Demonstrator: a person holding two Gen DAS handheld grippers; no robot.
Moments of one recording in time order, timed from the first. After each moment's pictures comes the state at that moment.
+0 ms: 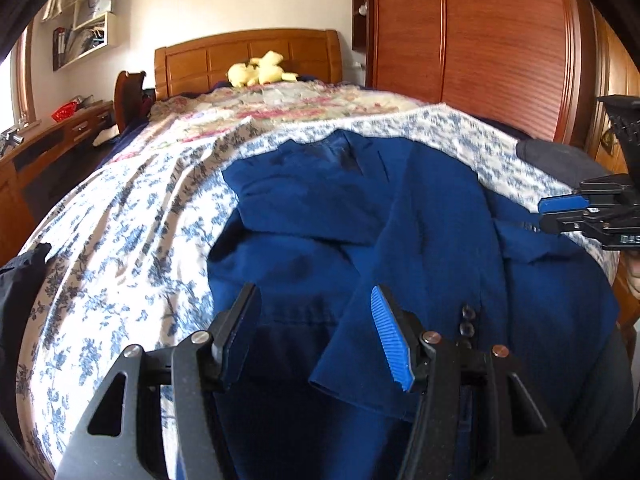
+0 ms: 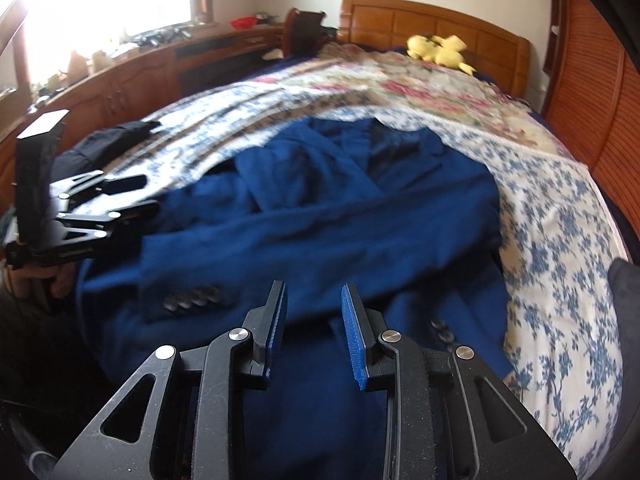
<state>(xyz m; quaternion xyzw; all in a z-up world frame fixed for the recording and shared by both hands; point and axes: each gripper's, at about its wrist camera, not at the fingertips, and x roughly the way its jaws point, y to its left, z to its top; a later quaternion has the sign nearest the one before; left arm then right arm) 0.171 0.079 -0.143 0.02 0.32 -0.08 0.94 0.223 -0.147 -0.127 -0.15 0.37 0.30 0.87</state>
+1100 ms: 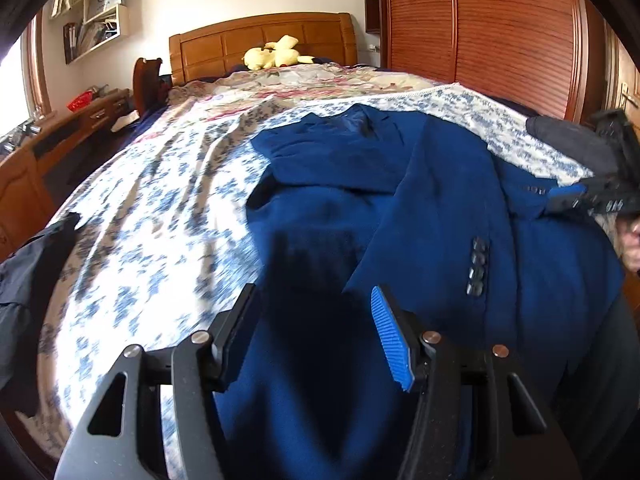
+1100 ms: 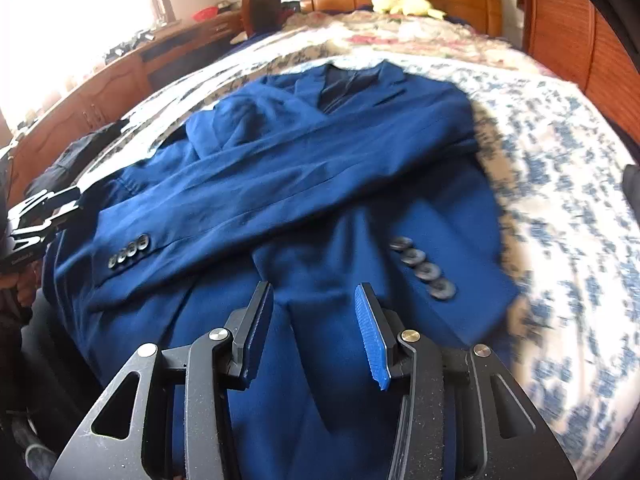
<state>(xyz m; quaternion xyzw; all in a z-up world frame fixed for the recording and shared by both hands) 0.119 0.103 -0.148 0.03 0.35 -0.04 0.93 0.243 -0.215 -0.170 -0.09 0.42 0.28 0.86</state>
